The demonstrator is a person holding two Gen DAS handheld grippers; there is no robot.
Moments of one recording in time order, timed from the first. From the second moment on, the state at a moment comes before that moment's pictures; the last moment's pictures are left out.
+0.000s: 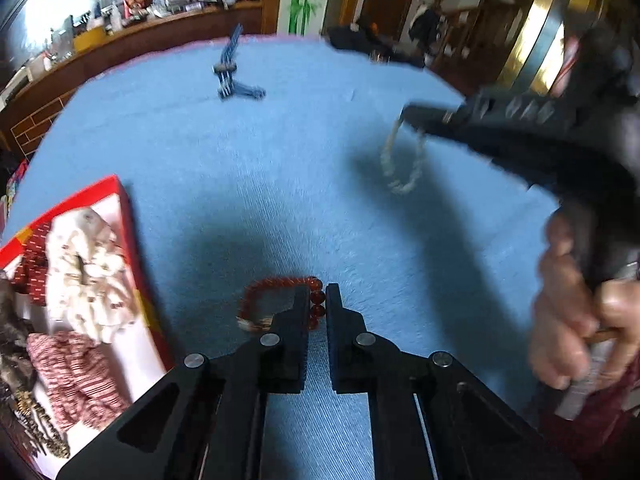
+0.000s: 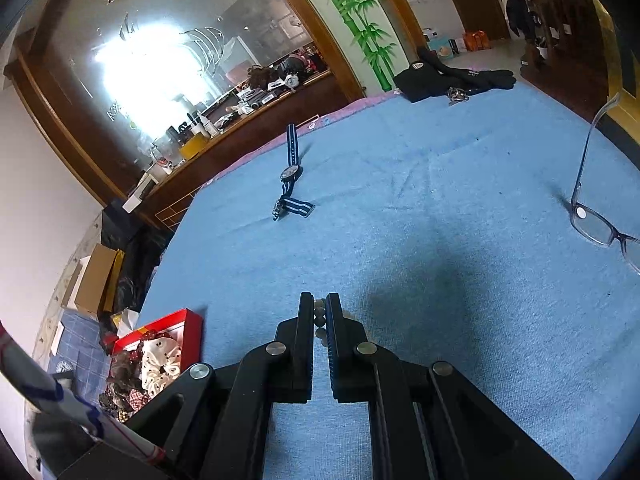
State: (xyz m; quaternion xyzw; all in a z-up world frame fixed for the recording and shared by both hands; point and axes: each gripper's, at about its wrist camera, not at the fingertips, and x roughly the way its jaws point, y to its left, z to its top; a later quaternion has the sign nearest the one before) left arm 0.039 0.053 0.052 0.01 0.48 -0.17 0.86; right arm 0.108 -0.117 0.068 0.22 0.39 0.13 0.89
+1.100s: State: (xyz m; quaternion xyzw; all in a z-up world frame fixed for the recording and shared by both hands) left arm -0.093 0.255 0.106 -0.08 0.40 -0.04 0.91; right arm -0.015 0.091 0.085 0.09 0.44 0.41 0.79
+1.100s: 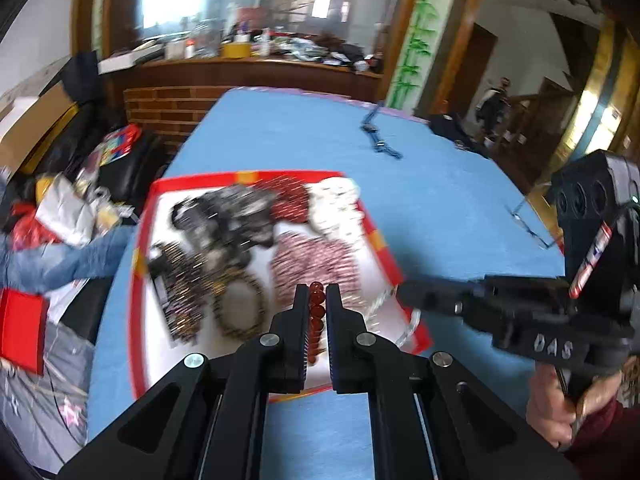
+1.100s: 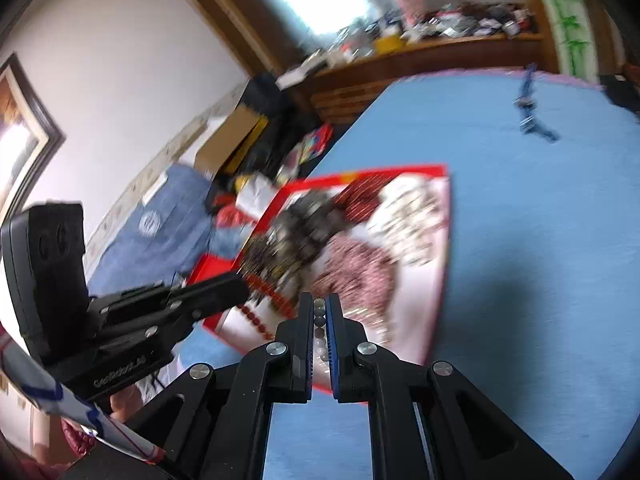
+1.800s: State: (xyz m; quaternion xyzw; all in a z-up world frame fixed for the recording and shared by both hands) left arm -0.098 0.311 0.038 -0.12 0.45 0.03 0.89; right arm 0.004 0.161 0.018 0.03 0.51 0.38 0.77
